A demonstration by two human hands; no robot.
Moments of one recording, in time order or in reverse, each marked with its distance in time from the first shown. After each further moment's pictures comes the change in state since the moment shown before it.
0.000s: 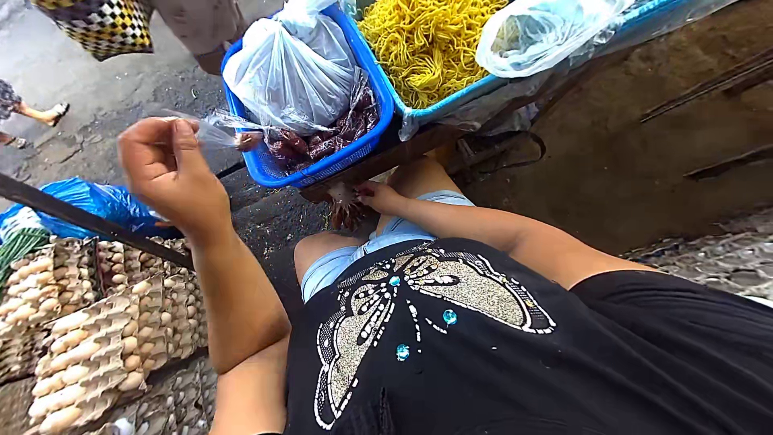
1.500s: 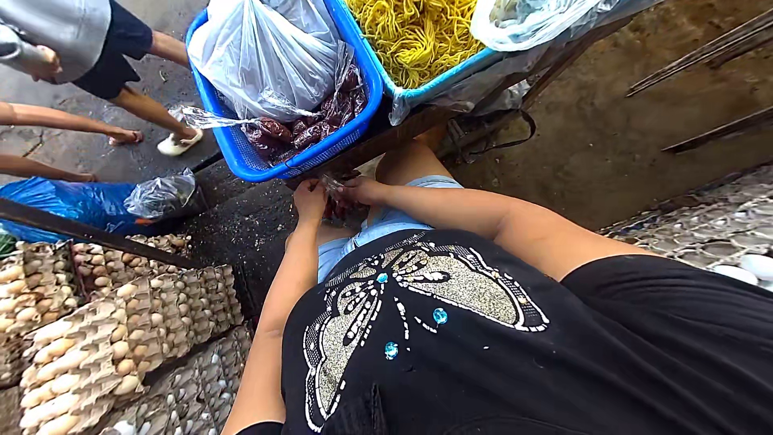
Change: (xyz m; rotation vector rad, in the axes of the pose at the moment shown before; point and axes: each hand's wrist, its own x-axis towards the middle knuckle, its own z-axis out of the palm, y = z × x) left_hand -0.183 -0.105 0.126 0.031 -0.527 -1.021; right_hand 0.009 -0.011 0.013 0.194 -0.194 0.155
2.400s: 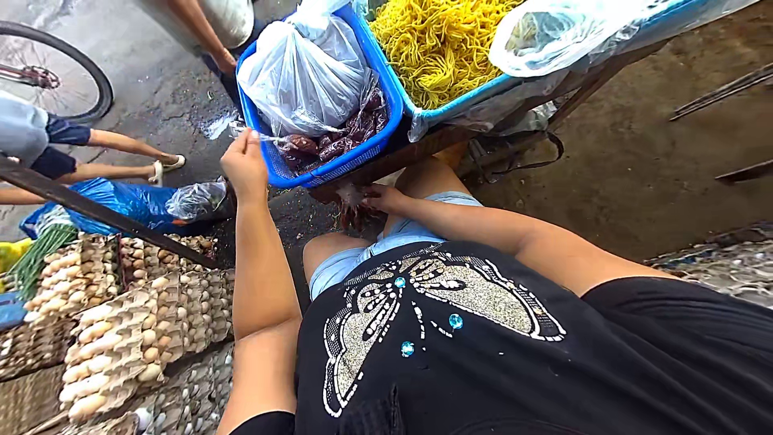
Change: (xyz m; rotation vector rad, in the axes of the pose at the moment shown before) left_hand 0.020 0.128 -0.138 0.112 0.338 0.303; right_hand 0.005 0.024 -0.011 -0.041 0.154 -0.091
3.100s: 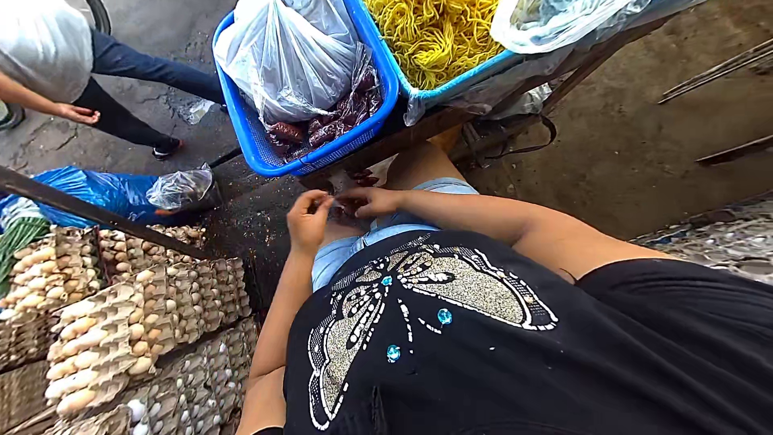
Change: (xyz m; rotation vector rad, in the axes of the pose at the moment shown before) left_hand -0.145 -0.068 0.046 -0.166 -0.332 0.250; right_hand -0.040 -0.039 0.008 -0.011 -0.408 -0.271
